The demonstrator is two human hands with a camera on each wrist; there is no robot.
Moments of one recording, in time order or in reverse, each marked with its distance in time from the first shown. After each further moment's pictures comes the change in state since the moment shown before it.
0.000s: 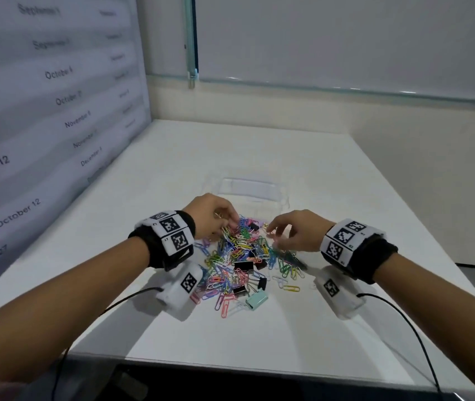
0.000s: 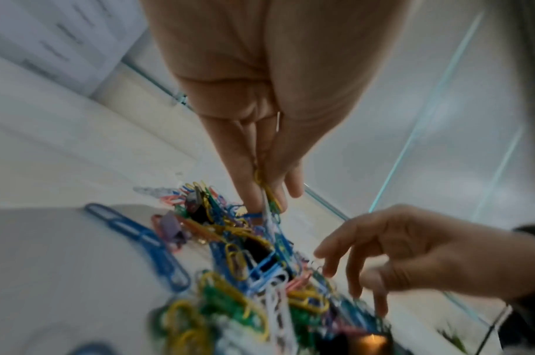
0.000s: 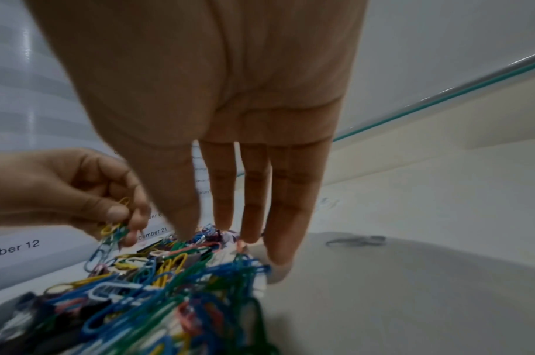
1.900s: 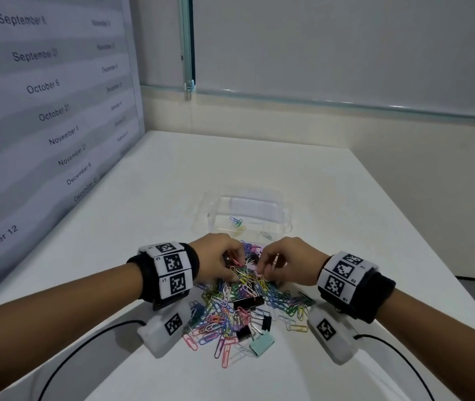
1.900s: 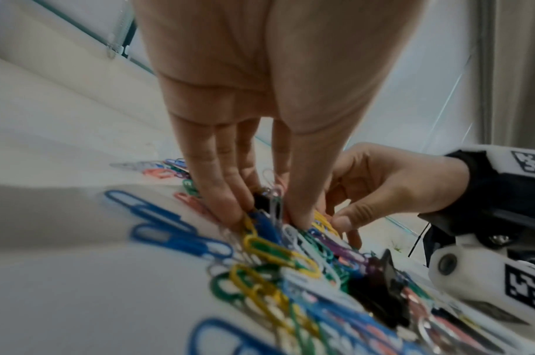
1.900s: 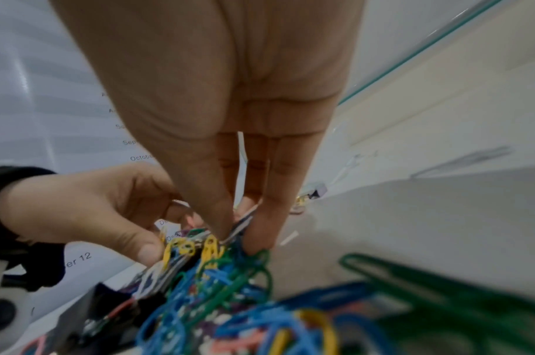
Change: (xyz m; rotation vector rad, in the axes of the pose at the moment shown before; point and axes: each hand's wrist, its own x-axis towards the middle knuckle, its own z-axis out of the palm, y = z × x) left_hand 0.010 0.005 0.004 0.356 -0.265 0.069; right_hand 0.024 -0.007 0.010 0.179 -0.022 -0.100
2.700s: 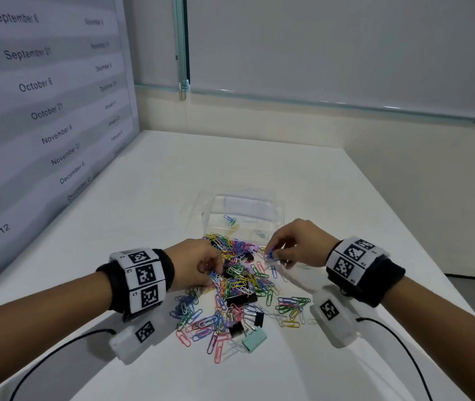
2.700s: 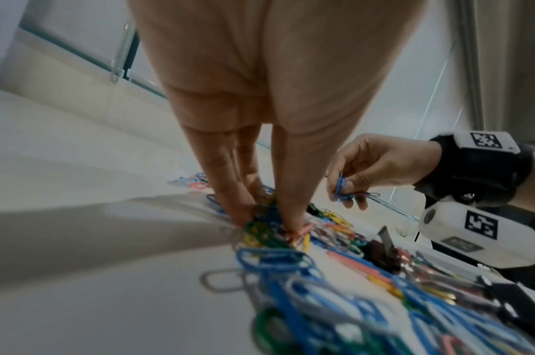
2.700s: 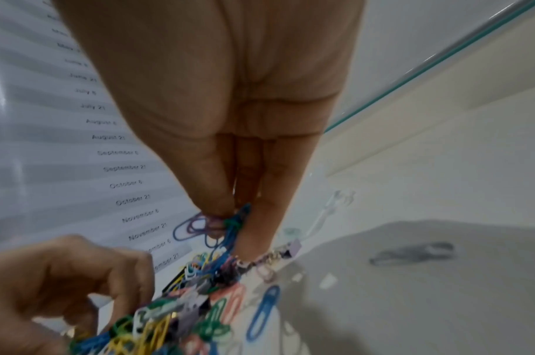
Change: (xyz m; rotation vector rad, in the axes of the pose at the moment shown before) left_hand -0.023 -0.013 0.002 0.101 0.004 -0.002; right_hand -0.007 0.013 -0.027 0.074 0.079 0.055
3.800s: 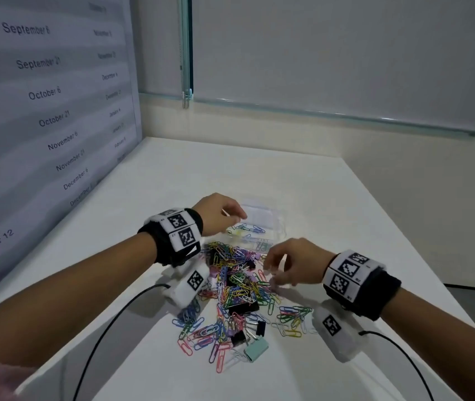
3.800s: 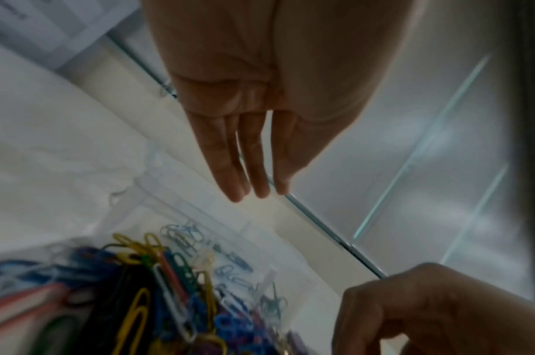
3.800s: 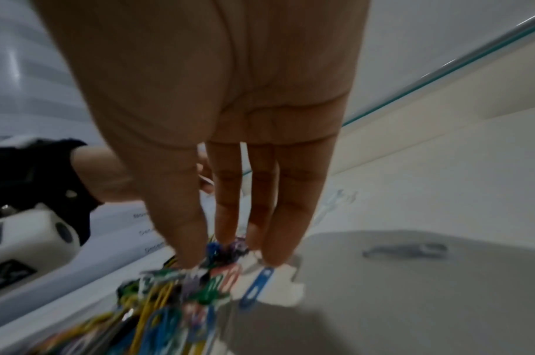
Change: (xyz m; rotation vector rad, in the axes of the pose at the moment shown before) left_hand 0.061 0.006 -0.047 -0.411 0.302 -0.042; right_hand -0.004 -0.011 0.006 -0.184 -0.121 0.044
